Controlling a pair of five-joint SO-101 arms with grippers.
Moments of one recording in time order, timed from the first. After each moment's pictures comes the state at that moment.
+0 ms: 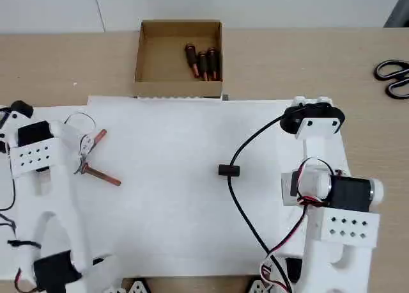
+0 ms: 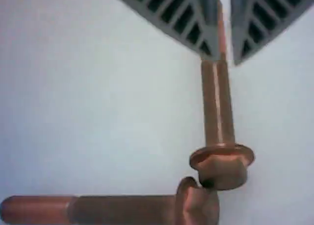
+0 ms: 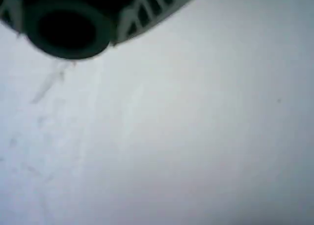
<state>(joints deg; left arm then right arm) -21.5 -13.7 24.9 80.2 51.8 4.3 -48.7 31.8 95.7 8.3</state>
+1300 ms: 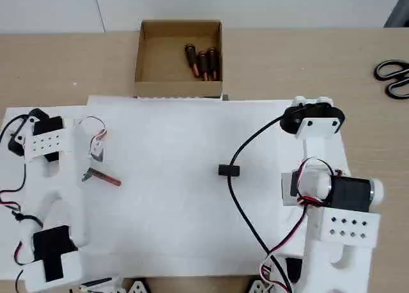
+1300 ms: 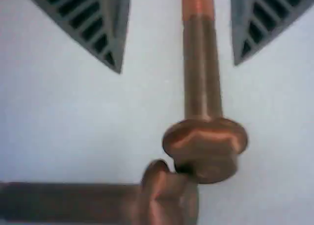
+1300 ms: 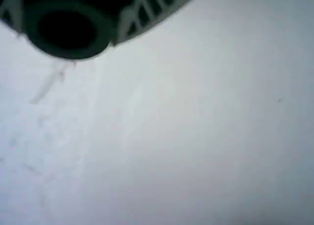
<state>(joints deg) -20.0 -2.9 24.9 76.6 54.1 4.3 -48.7 31.8 95.7 8.3</state>
